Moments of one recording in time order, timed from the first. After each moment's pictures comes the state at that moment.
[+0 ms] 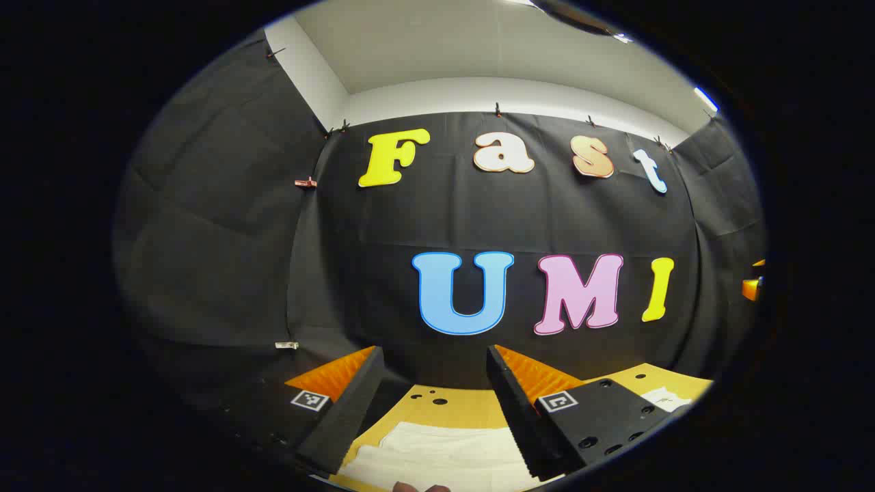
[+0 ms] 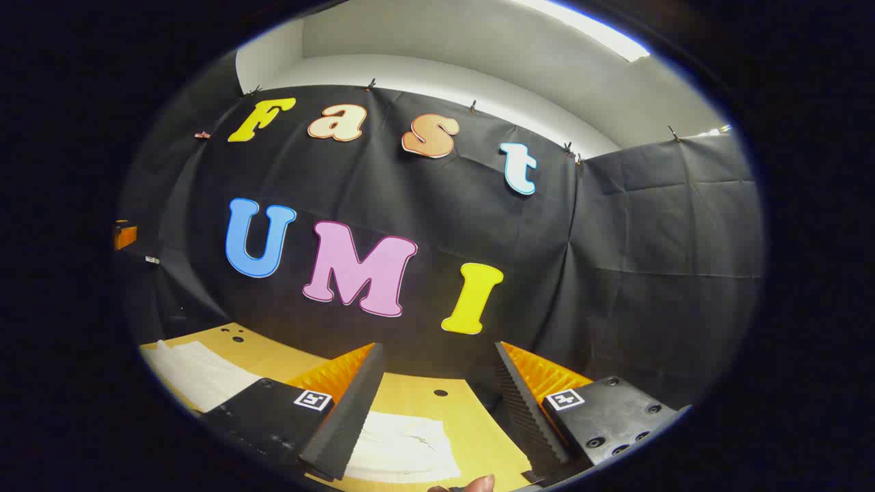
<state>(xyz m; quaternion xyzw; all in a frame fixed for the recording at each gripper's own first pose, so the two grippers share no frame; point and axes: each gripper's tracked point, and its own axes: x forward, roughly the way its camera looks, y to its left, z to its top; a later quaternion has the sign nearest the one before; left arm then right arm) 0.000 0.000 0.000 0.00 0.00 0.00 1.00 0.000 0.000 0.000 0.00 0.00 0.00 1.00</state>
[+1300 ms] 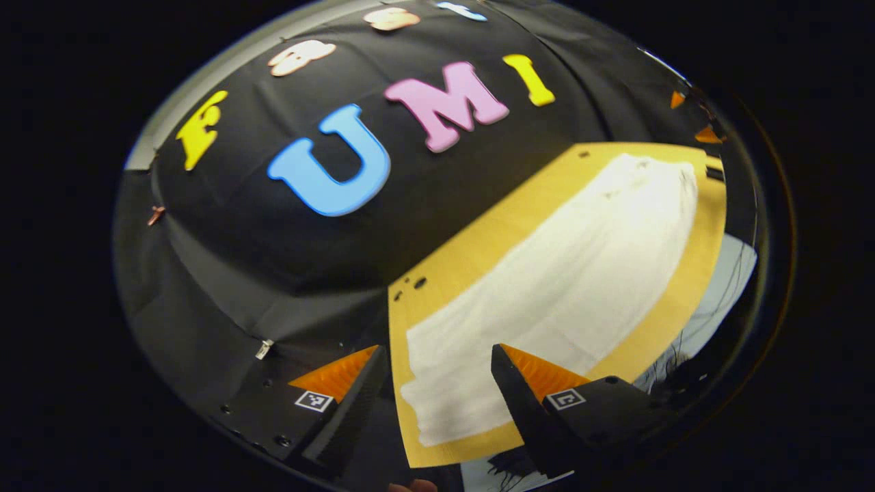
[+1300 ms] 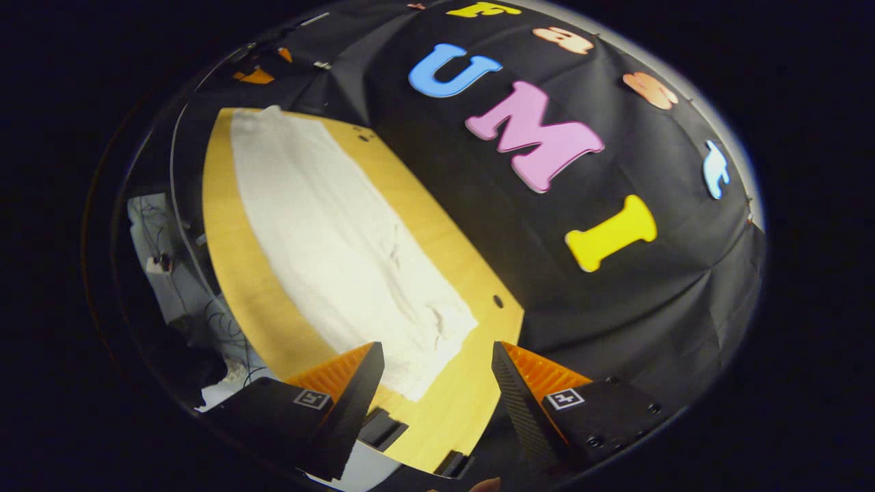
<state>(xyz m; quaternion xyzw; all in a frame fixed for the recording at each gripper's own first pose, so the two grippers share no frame) -0.021 0.016 -0.263 0.37 0.28 -0.19 0.86 -0.027 0.022 -0.298 -0.33 0.20 0.30 0.87</state>
